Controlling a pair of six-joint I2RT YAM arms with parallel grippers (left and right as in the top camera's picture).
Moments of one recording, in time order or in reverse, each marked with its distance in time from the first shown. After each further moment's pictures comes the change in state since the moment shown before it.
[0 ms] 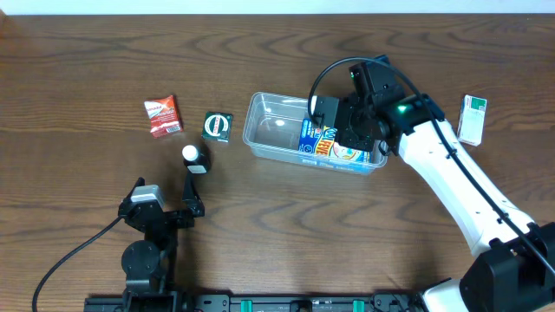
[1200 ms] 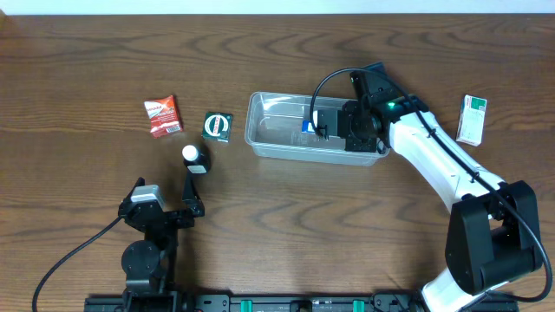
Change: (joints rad) left arm 0.000 0.000 0.000 0.000 0.000 0.000; right arm -0.061 0.156 -0.084 0.138 -0.008 -0.267
